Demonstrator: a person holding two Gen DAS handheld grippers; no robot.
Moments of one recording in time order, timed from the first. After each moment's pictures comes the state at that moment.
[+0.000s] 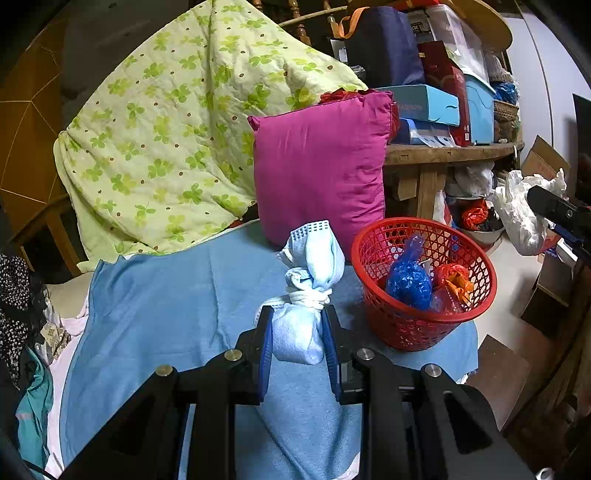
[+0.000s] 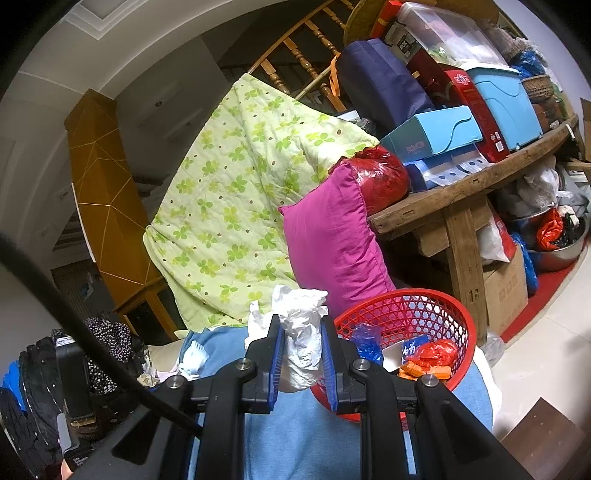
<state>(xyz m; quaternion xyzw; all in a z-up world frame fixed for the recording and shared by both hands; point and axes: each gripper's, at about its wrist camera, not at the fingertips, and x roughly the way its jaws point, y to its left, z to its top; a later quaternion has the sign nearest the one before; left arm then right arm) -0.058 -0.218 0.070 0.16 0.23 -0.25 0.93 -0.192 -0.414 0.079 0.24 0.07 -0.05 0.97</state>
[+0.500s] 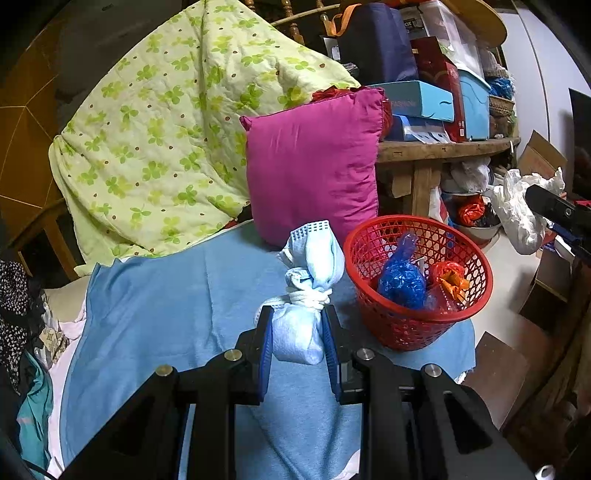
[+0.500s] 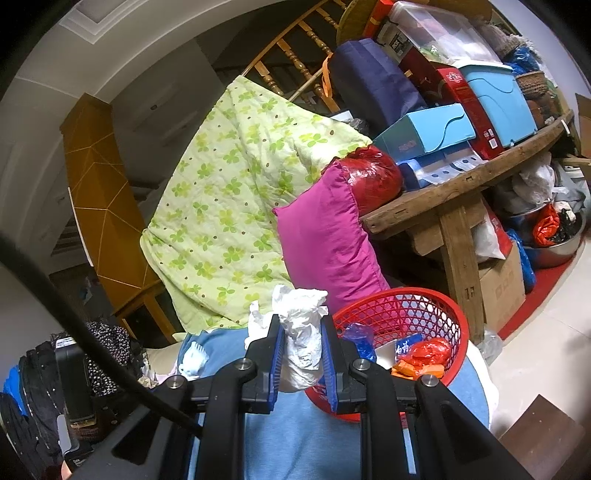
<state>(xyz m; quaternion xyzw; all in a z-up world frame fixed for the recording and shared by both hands) -0.062 -0.228 0.069 0.17 0.23 -0.25 0.92 -0.200 -0.417 0.076 0.25 0.07 -0.06 0.96</state>
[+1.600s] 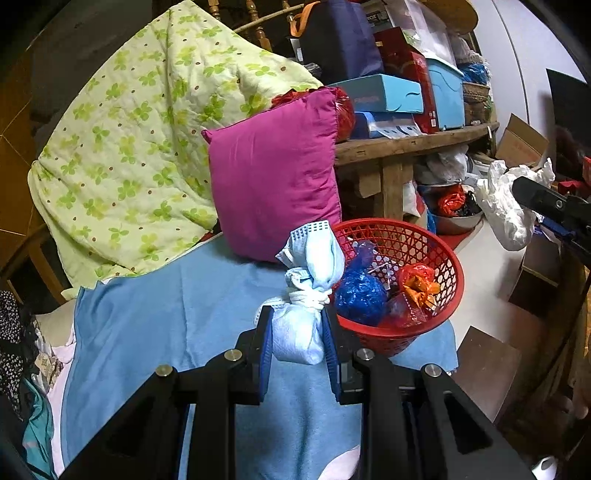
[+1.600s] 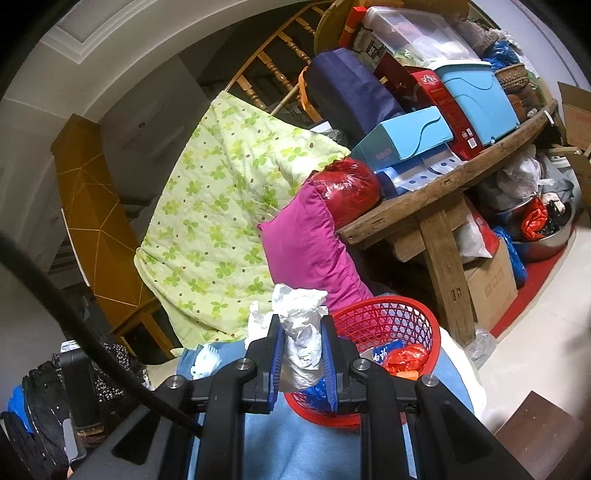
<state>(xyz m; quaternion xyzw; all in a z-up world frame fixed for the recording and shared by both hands) -0.081 -0.274 0.072 0.20 0.22 -0.29 0.91 -0.225 -0.450 0.073 0.28 0.05 -0.07 0.96</state>
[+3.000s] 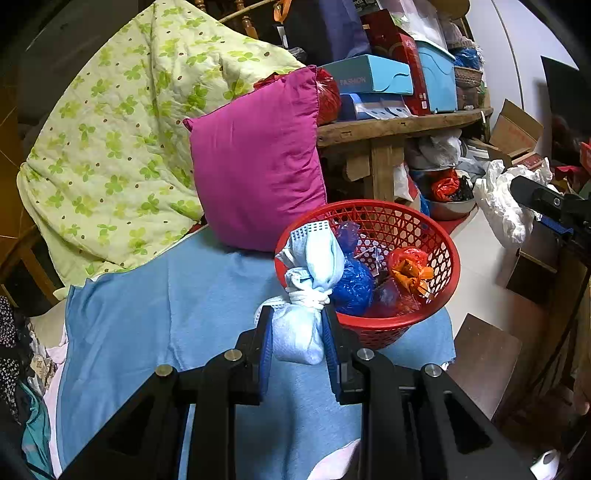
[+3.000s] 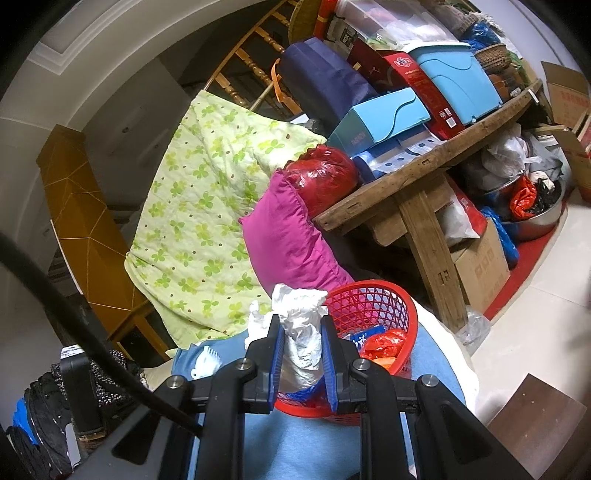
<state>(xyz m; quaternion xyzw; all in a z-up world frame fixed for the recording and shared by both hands) -0.080 -0.297 0.051 0.22 0.24 -0.29 0.90 -0.225 -0.472 0.045 0.31 0.06 -0.09 0.95</state>
